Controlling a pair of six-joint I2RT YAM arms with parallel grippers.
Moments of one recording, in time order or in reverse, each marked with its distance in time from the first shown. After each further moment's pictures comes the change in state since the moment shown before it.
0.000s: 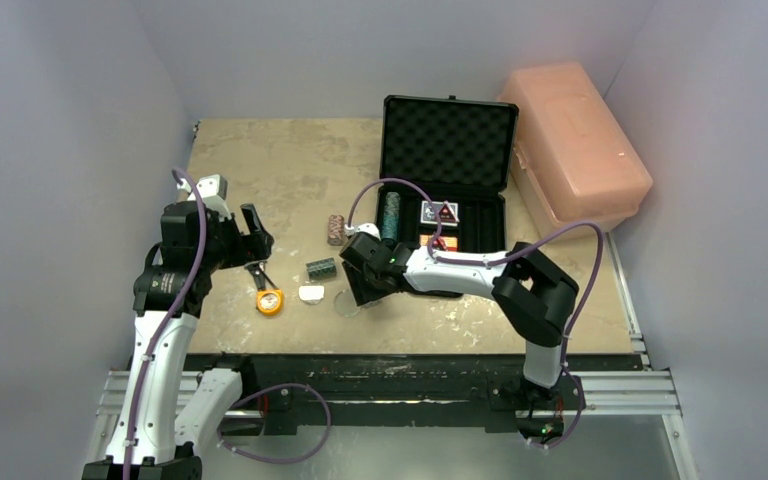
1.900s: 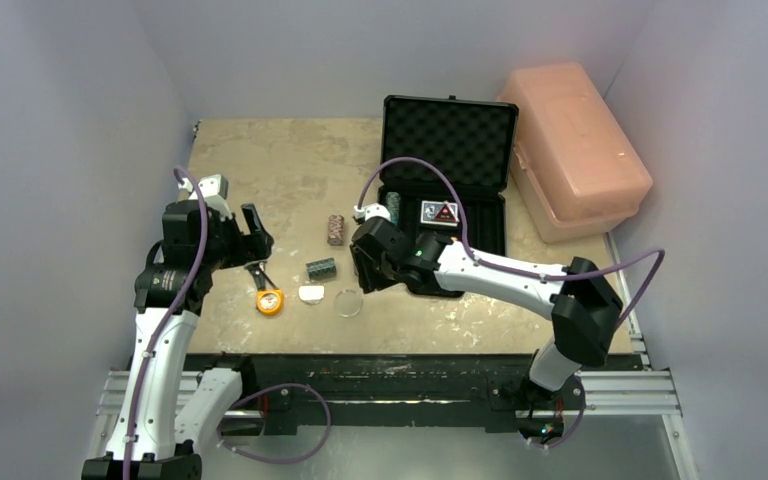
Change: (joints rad) left arm 0.000 0.014 0.000 -0.003 -0.003 0.000; right arm 0.005 -0.210 0.011 -0.081 -0.004 -0.015
